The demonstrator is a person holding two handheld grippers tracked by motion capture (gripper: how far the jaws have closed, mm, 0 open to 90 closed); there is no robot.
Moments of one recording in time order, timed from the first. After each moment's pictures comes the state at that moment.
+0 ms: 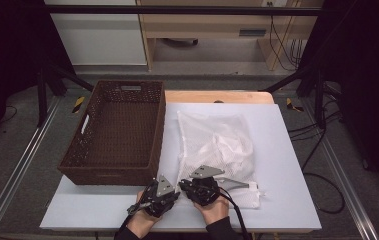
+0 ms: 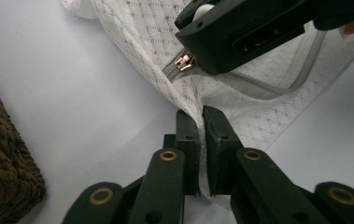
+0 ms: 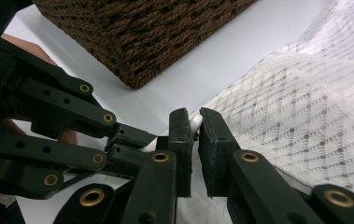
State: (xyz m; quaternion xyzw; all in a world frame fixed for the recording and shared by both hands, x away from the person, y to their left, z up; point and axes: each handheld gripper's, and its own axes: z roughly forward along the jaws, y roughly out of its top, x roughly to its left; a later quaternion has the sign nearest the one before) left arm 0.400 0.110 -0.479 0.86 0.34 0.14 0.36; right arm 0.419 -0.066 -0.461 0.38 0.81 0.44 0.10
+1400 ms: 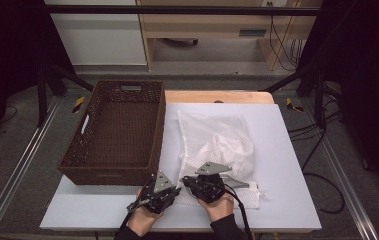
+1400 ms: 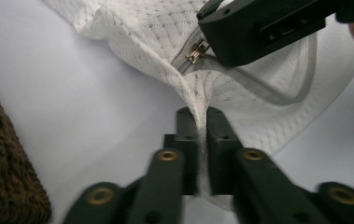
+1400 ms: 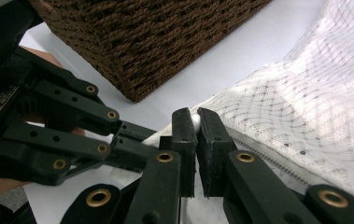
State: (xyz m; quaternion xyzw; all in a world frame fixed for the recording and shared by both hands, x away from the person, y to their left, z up) left arm 0.406 0.111 -0.471 0.84 0.35 0.14 0.40; right arm 0.421 -0.079 -0.447 0.37 0.80 0.46 0.10
